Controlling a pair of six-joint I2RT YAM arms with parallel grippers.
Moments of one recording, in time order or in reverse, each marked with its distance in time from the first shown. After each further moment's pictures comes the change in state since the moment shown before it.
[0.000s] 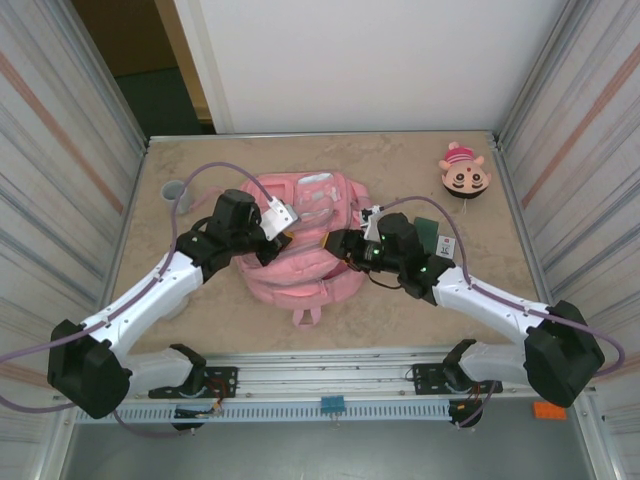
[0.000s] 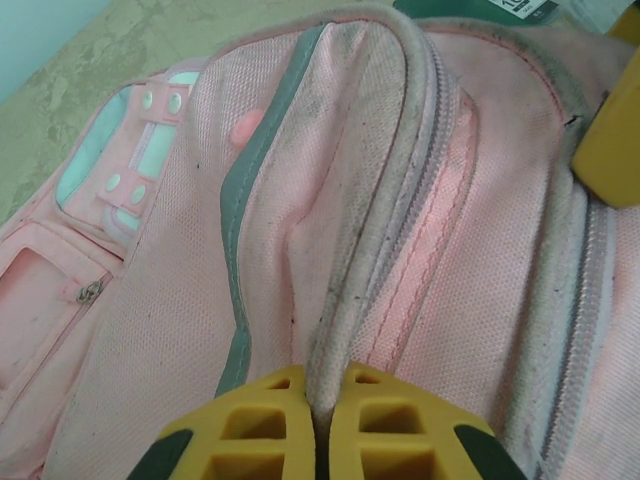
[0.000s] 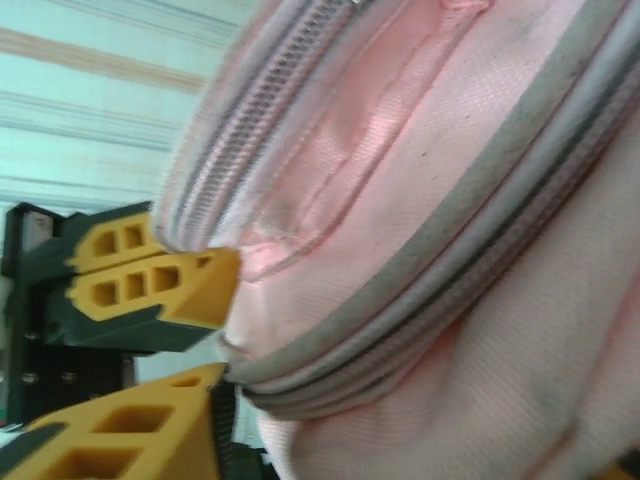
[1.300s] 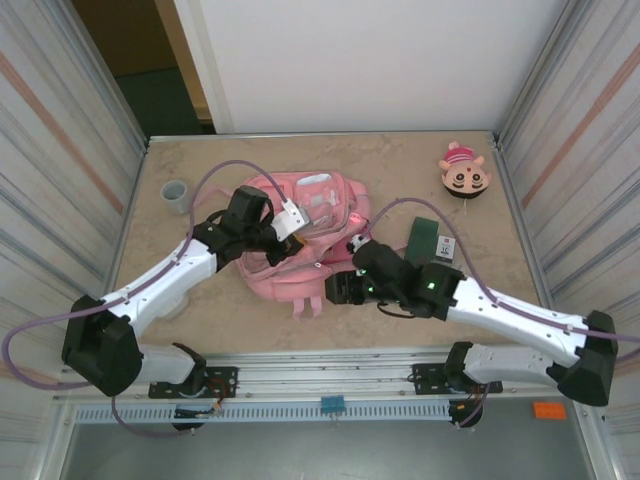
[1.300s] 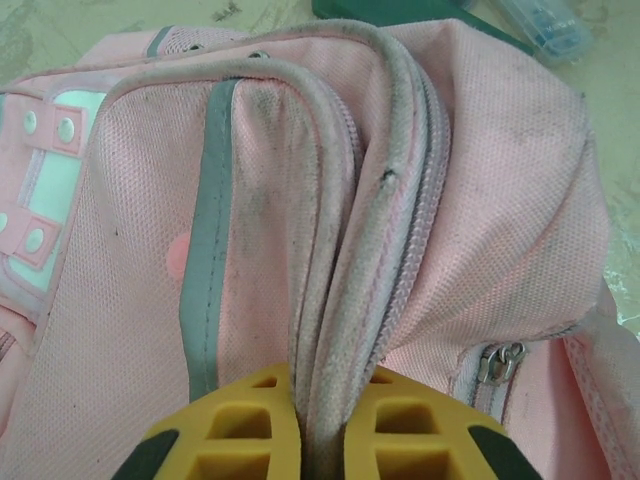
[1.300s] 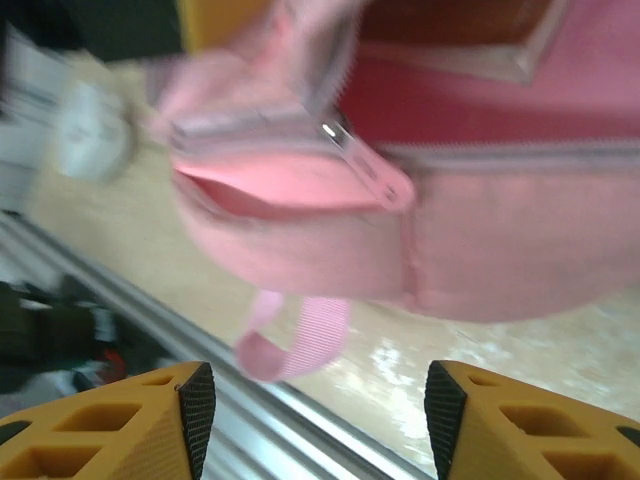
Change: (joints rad) left arm -0.008 0.129 0.049 -0.015 0.129 0.033; right arm 0.360 -0.096 0.235 -0.788 0.422 -0.348
